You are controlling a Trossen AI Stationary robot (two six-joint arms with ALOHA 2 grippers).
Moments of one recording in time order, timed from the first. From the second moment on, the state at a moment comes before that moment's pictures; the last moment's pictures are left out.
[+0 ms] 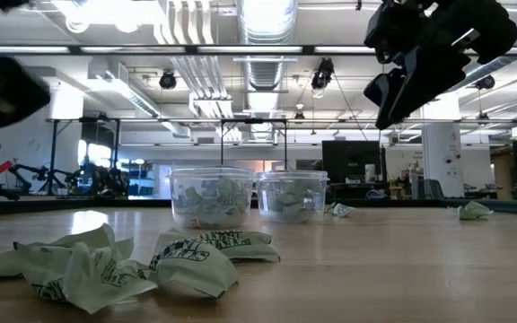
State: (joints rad) left arm -0.81 1.57 0.87 -0.31 -0.28 -0.73; right arm 0.08 1.24 0.76 -0.41 -0.11 0.05
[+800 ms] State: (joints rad) left arm -0.81 1.68 0.97 -0.44 -0.23 -0.82; right arm 0.08 1.24 0.75 -0.41 -0.10 0.05
